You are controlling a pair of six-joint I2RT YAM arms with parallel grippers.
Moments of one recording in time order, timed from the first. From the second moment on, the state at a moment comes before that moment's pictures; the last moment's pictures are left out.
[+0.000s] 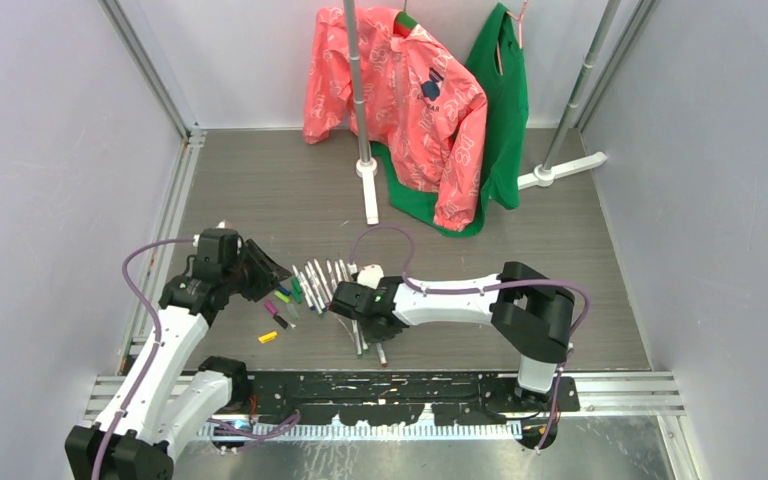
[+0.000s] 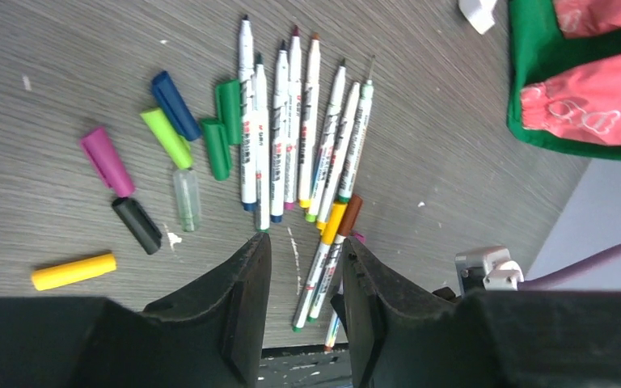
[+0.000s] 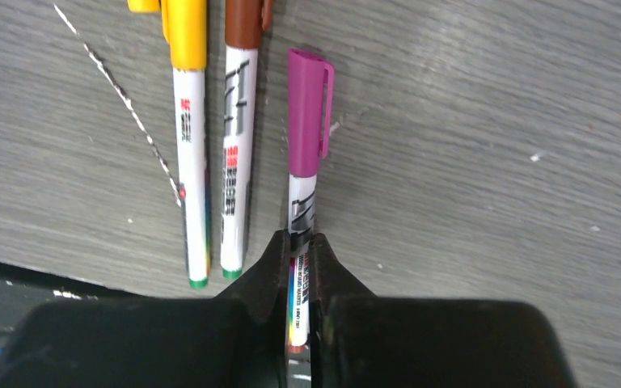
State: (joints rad) left arm -0.18 0.82 0.69 -0.71 0.12 -0.89; right arm 1.22 1.79 1.13 -0.65 0.25 0.91
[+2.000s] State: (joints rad) left arm -0.31 0.78 0.63 -0.69 0.21 -0.95; right arm 1.23 1.78 1.41 -0.47 0.04 0.82
